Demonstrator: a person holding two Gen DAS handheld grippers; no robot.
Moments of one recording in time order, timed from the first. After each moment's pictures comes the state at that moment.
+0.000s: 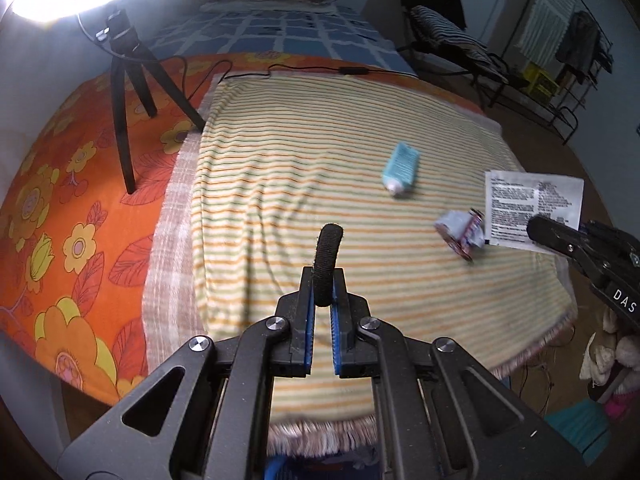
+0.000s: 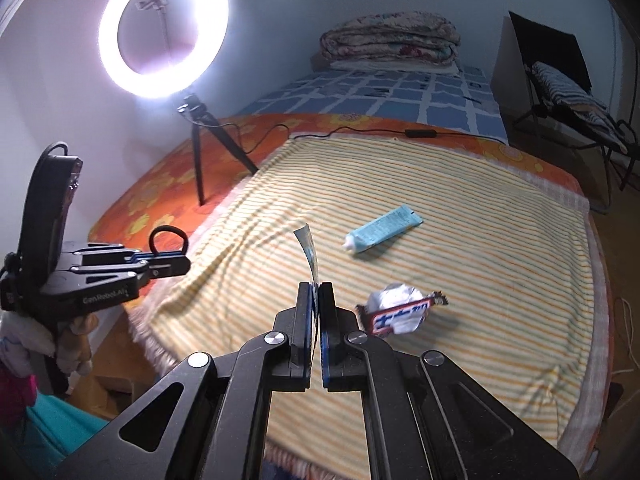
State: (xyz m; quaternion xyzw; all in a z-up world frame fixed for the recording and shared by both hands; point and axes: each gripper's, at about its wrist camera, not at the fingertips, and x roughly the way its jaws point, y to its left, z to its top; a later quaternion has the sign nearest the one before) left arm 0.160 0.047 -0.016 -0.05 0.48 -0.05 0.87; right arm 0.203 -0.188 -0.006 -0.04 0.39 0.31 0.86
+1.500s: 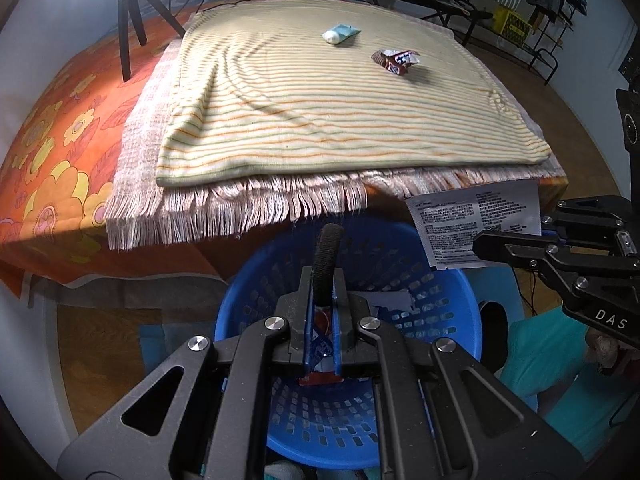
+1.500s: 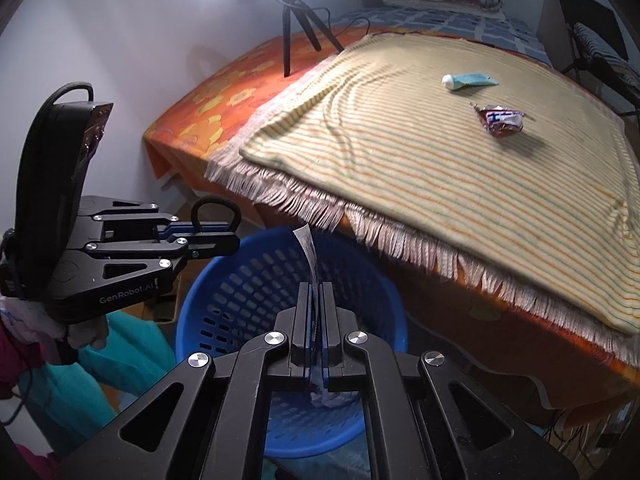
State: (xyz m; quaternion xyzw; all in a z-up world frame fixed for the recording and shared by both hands) left arm -0.006 0.011 -0.077 0.00 0.53 -0.09 0.84; right arm 0.045 -0.182 -0.085 -0.06 0.48 0.38 0.79
